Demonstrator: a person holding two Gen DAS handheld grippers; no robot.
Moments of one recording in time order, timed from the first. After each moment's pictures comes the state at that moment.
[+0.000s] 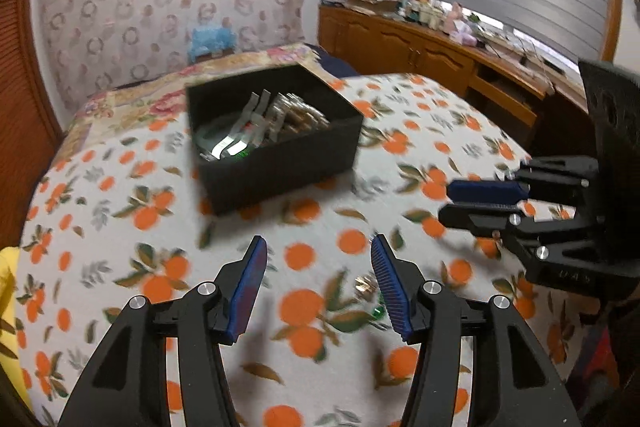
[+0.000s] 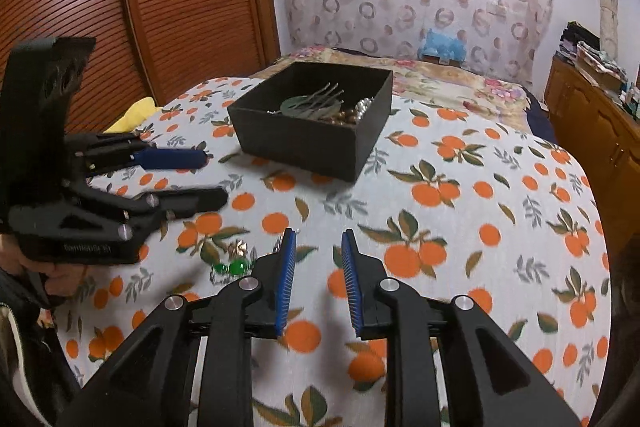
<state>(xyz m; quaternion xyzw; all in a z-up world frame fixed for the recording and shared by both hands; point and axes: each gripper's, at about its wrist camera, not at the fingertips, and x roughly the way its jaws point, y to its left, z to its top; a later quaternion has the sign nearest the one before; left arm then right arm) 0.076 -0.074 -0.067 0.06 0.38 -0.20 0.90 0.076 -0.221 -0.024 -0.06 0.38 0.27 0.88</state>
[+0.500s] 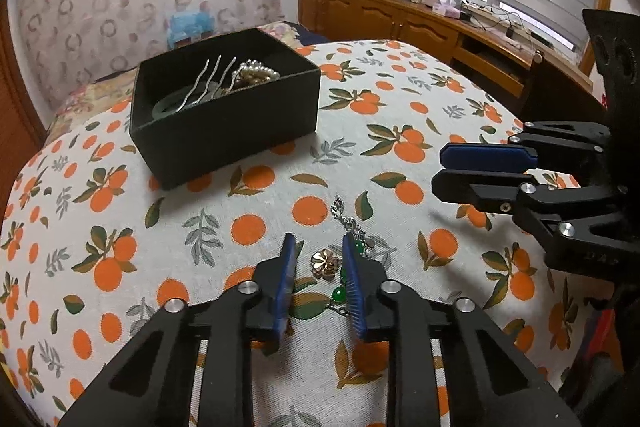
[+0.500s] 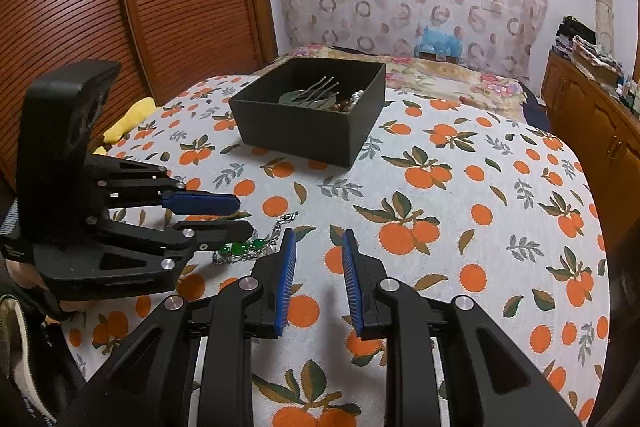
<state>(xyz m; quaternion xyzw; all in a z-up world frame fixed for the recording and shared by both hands) 0.075 -0.095 -0.085 0.07 0.41 -0.22 0.88 0.065 -0.229 -0.025 -0.05 0.38 0.28 0.88</state>
